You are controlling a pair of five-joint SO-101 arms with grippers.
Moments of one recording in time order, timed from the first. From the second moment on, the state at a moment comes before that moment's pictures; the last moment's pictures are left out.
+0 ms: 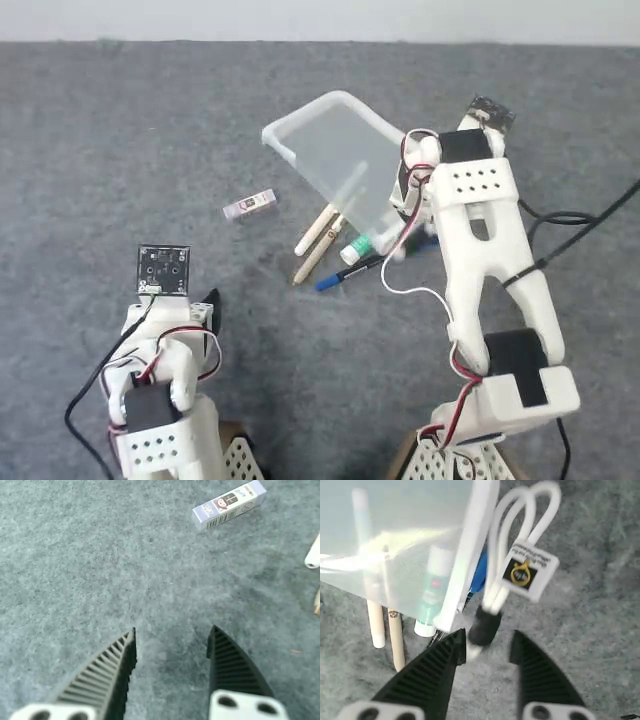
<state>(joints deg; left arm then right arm) -18.5 -103.2 94.8 68.7 -8.0 -13.6 2.9 -2.2 89.6 -41.7</state>
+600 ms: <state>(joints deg) -18.8 -103.2 94.8 68.7 -8.0 -13.5 -12.2 0.1 91.4 -3.2</state>
